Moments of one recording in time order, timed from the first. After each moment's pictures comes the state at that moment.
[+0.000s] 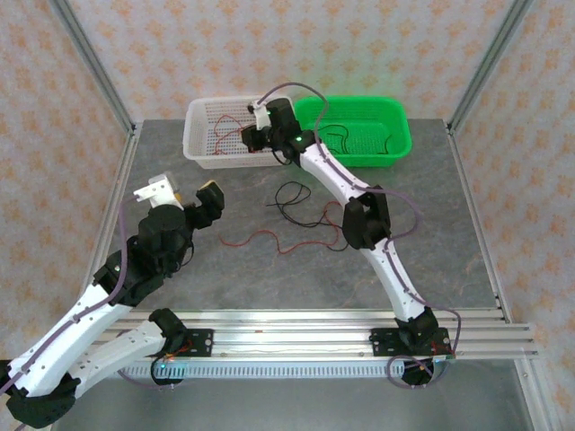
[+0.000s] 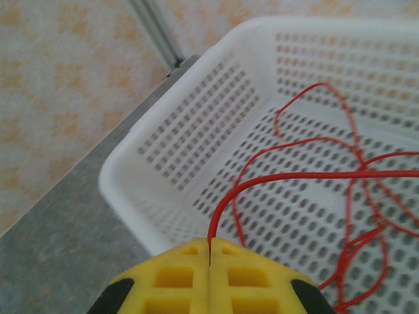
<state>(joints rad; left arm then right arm) -0.66 0.72 0.93 -0.53 -0.64 -0.68 0.60 2.56 2.51 -0.41 -0.39 0.22</state>
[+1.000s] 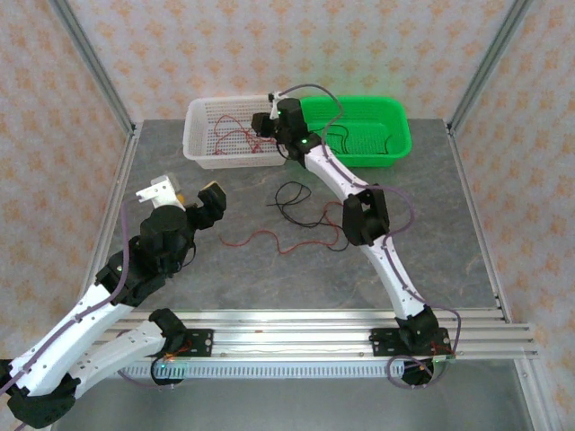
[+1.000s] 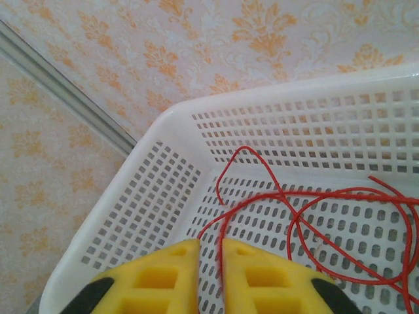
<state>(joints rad) -0.66 0.72 0.91 -0.52 -0.62 -0.70 0.54 2.66 2.54 -0.15 -0.22 0.50</state>
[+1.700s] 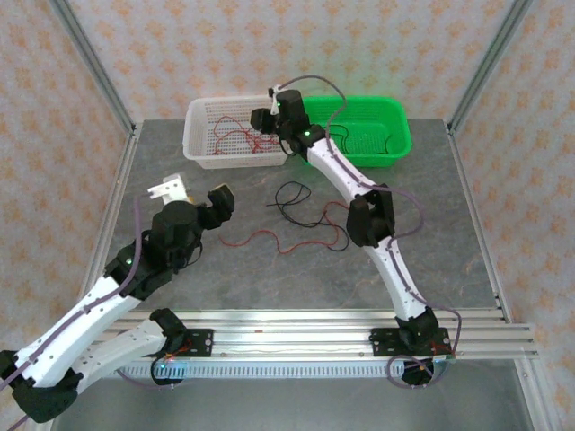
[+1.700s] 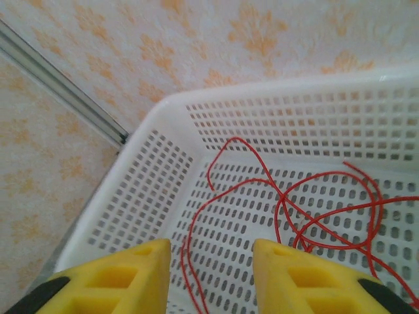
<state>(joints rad) -0.66 0.80 0.91 -0.54 -0.56 -0.73 0.55 2.53 2.52 -0.35 -0.15 0.46</state>
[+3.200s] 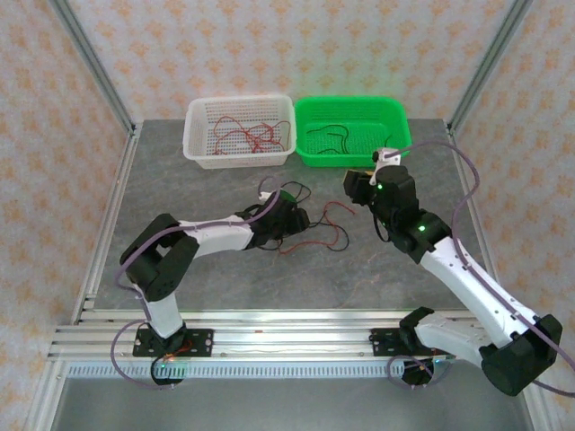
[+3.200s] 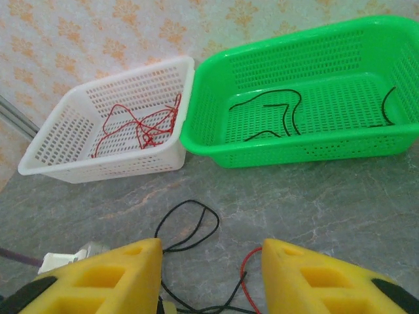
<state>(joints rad) -0.70 1.79 1.00 -0.03 -0.05 -1.00 0.53 1.03 0.97 -0.35 0.23 0.45</state>
